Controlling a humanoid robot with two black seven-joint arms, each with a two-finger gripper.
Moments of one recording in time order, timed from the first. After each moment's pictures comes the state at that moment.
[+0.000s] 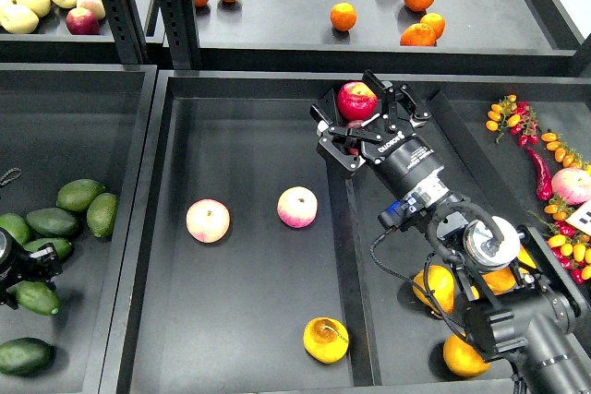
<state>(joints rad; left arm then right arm) -0.96 0.62 0.42 -0.76 0.27 -0.49 0.49 0.33 0.02 1.26 1.20 0.32 0.23 -0.40</state>
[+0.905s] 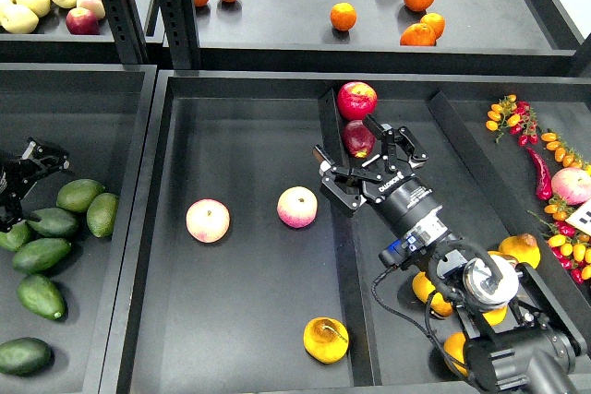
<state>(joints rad) -0.97 0.72 -0.20 -0.74 -0.12 -0.49 0.49 0.17 -0.04 1.22 1.27 0.32 0.25 -0.45</state>
